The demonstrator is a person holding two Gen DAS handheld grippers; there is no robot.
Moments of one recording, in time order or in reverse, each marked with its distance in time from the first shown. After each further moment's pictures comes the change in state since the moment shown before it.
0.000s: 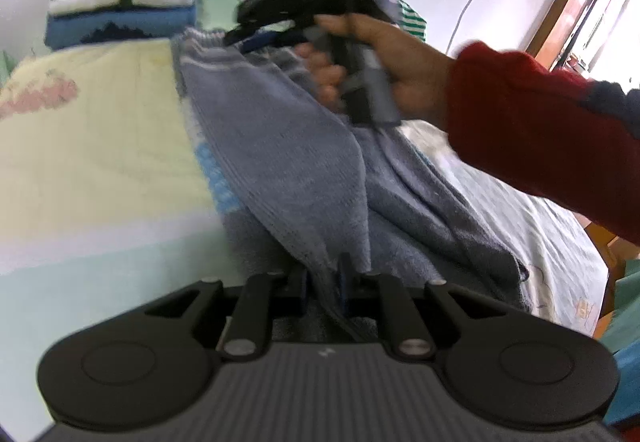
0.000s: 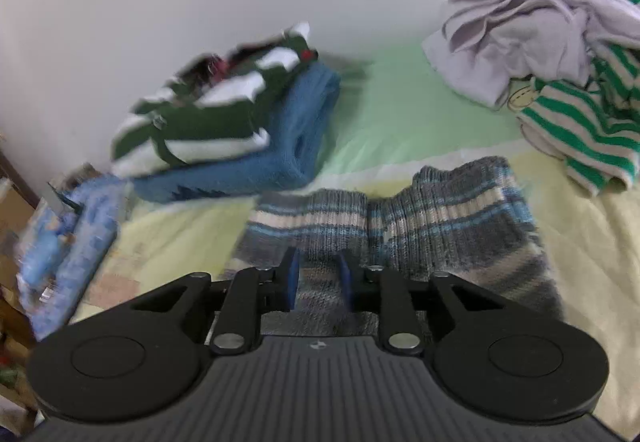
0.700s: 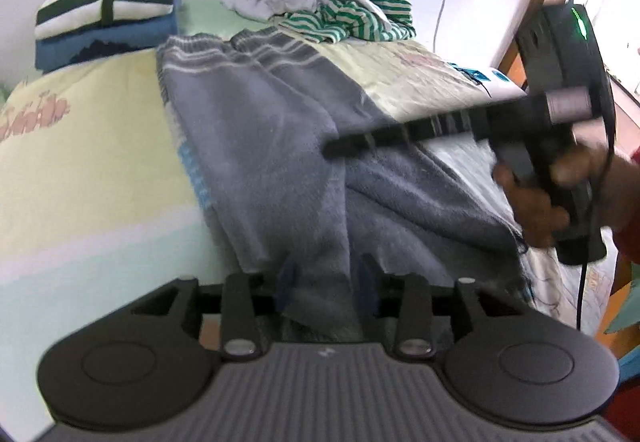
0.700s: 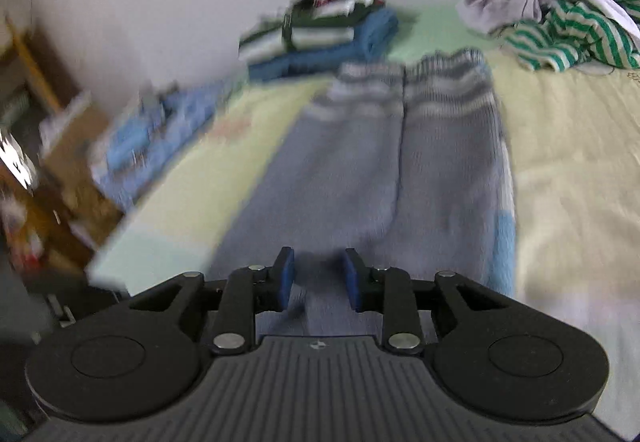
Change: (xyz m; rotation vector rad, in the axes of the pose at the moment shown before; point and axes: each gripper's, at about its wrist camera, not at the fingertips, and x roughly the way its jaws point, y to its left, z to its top) left arm 0.015 -0.027 -0.018 0.056 0.035 0.034; right arm -0.143 0.003 -0.128 -0.172 0.125 0.116
